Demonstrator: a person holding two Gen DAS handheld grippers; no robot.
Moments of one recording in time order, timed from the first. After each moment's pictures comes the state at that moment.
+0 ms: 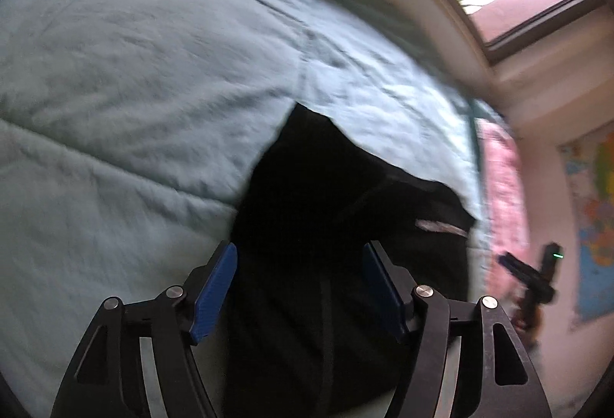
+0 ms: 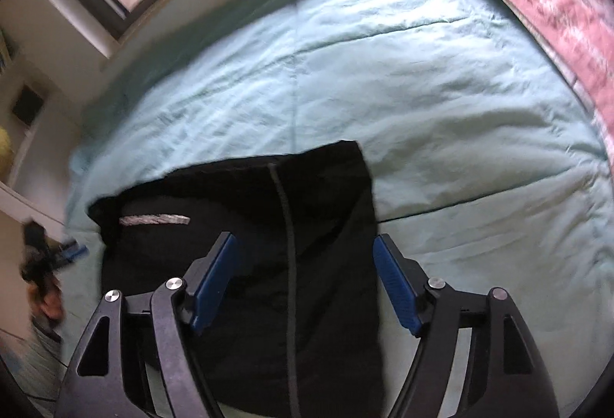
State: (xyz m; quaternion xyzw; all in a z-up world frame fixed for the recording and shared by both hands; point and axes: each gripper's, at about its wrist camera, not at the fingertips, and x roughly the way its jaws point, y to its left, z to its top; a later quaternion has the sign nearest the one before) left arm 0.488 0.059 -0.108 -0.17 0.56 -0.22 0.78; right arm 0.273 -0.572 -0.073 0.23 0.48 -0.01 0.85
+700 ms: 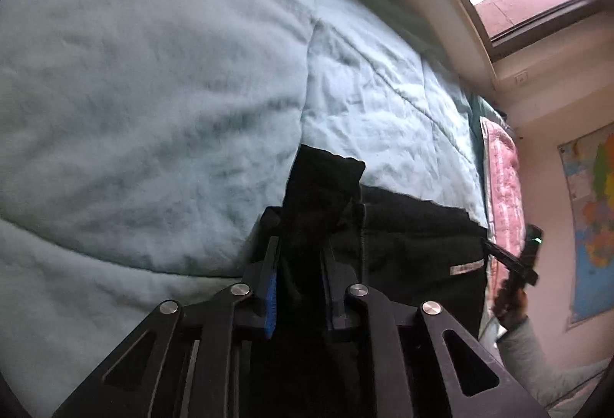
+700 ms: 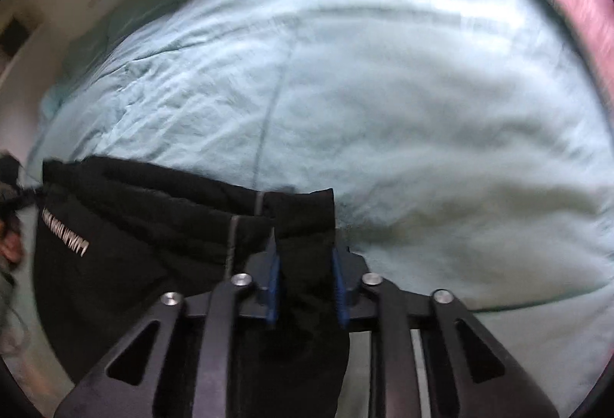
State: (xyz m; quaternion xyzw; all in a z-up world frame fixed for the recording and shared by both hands) left arm 0.541 0.050 -0.147 -0.18 0.56 -0.27 0.76; right arm 0.353 -0.577 -0.135 0.11 0.51 0.02 0.85
